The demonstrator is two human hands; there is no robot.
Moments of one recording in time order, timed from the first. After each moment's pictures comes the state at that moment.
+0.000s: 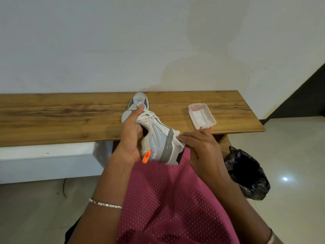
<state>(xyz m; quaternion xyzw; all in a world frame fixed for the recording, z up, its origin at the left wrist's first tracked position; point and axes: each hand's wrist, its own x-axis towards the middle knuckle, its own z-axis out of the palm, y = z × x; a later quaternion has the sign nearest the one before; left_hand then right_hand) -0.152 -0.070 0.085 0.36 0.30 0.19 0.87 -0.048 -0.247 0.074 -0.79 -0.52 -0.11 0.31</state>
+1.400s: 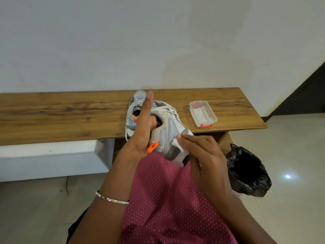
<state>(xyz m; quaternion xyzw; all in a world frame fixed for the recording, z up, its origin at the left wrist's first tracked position) -0.146 -0.086 0.096 0.47 0.23 0.11 0.84 -0.077 -0.269 0.070 -0.76 -0.51 -0.13 0.37</state>
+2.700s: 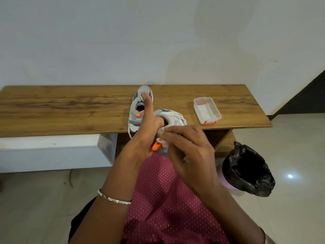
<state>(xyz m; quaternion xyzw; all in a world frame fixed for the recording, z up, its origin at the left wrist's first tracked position) -0.150 -0.092 0.097 0.51 0.26 0.03 0.82 -0.100 -0.237 0.088 -0.69 -0.56 -0.14 0.43</state>
